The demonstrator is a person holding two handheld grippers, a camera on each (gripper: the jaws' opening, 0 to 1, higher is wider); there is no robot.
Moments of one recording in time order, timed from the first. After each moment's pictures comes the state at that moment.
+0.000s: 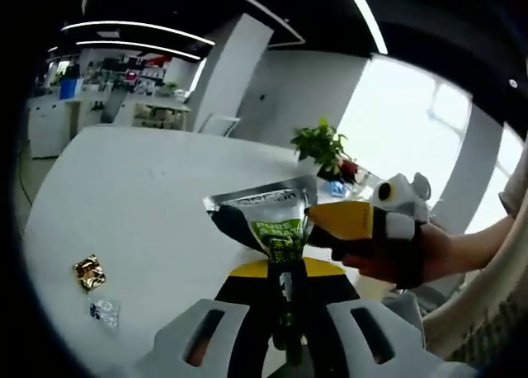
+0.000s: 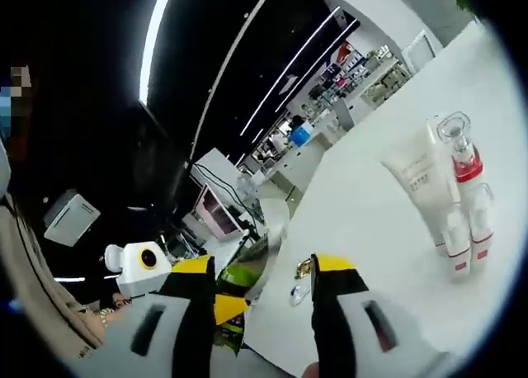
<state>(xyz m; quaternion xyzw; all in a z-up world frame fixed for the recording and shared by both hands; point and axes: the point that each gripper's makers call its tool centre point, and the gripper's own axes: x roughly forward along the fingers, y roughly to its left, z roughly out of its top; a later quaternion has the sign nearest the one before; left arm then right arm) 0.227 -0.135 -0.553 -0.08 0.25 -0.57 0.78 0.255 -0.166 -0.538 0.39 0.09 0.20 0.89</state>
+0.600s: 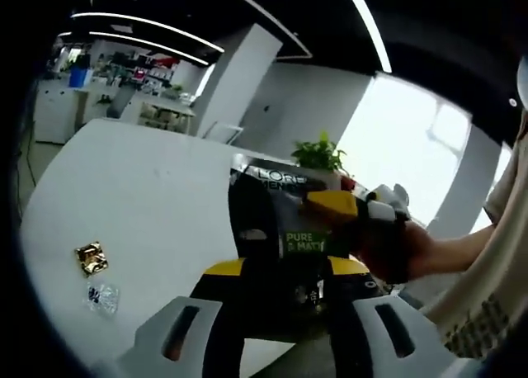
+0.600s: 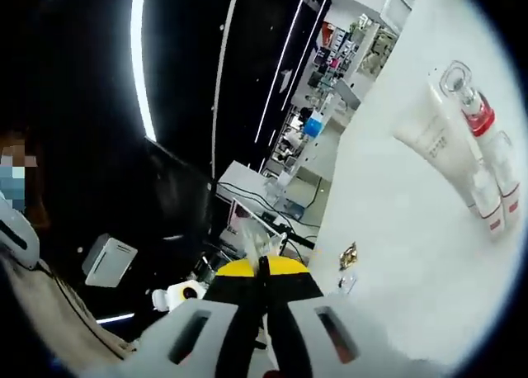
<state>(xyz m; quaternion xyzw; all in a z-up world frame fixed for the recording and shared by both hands) 0.229 -0.110 -0.544 -0.13 0.24 -0.56 0.78 0.247 -0.162 -0.512 0.48 0.09 0.26 0.83</state>
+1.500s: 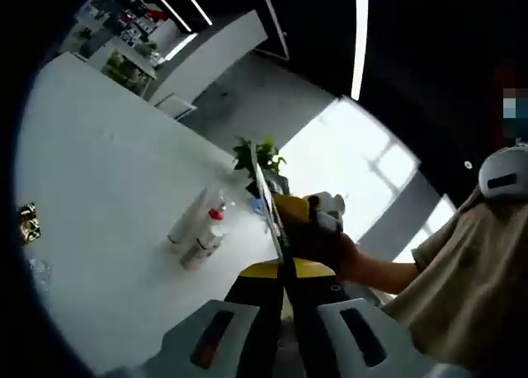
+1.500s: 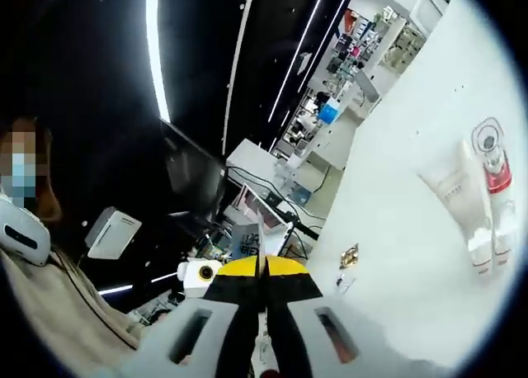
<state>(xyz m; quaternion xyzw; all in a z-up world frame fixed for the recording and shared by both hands) 0.201 -0.125 -0.501 -0.28 0.30 -0.66 0.63 0.243 -0.169 -0.489 0.41 0.11 0.30 0.85</state>
